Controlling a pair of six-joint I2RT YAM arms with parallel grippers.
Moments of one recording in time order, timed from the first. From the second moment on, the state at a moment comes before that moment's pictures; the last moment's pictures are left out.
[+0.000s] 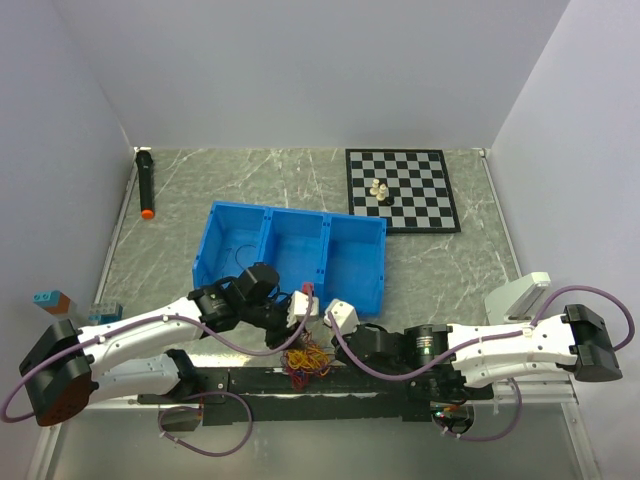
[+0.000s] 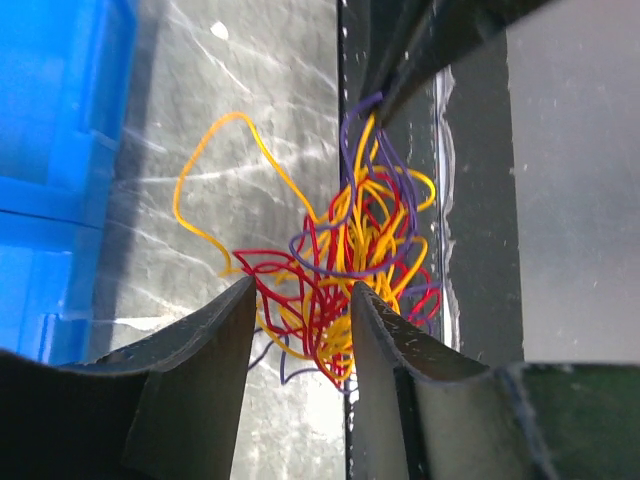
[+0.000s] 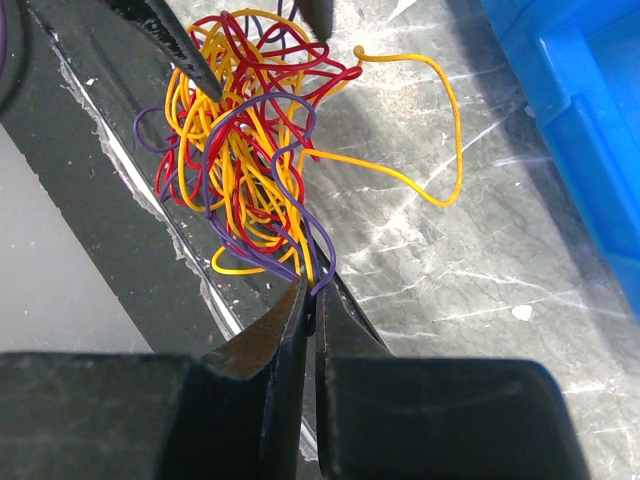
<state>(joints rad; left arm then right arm) -0.95 1.08 0.59 -0.25 0.60 0.28 1.50 0.94 0.54 -0.37 0.30 0.46</state>
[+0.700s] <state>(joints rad) -0.95 1.08 0.59 -0.26 0.46 0.37 1.50 0.94 0.54 -0.37 0.31 0.47</state>
